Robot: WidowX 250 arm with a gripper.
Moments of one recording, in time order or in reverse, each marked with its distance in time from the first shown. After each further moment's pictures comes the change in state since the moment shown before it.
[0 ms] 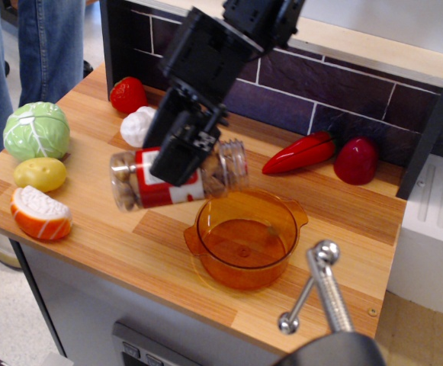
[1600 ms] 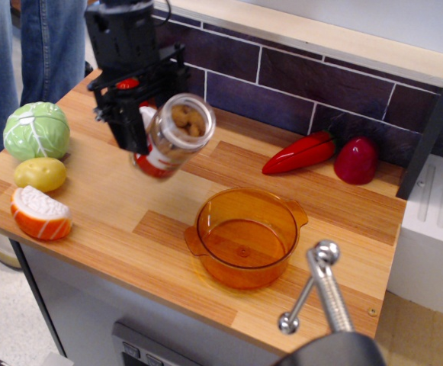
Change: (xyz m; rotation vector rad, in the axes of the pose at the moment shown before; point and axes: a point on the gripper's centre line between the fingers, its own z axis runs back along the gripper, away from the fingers) arm 0.006 -0.057 0.007 -0.432 0.635 -0.807
